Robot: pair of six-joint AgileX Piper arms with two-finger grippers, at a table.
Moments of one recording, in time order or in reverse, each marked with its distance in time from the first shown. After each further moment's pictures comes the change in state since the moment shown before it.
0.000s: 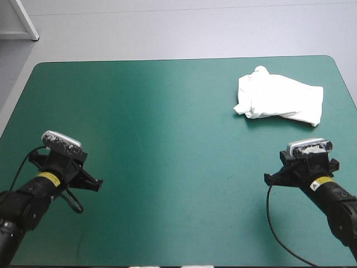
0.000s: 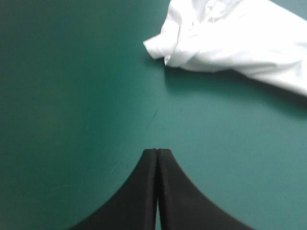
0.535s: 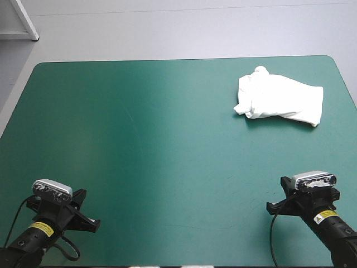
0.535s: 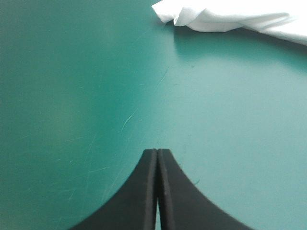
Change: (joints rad) left arm 0.000 -0.387 0.299 -0.105 0.048 -0.041; right arm 0.000 -0.243 0.238 0.083 -0.007 -0.032
